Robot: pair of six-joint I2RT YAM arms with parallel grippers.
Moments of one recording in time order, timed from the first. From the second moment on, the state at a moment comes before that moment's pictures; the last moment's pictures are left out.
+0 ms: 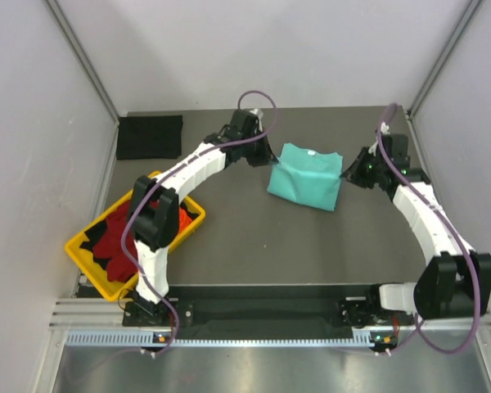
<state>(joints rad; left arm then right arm) -0.57 1.98 1.68 -0.41 0.24 -0.71 0.06 1.26 1.01 -0.49 -0.23 0.53</state>
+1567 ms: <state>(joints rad) -0.42 2.61 2.04 0.39 0.31 -0.69 -0.20 1.96 1.30 -0.05 -0.42 0.58</state>
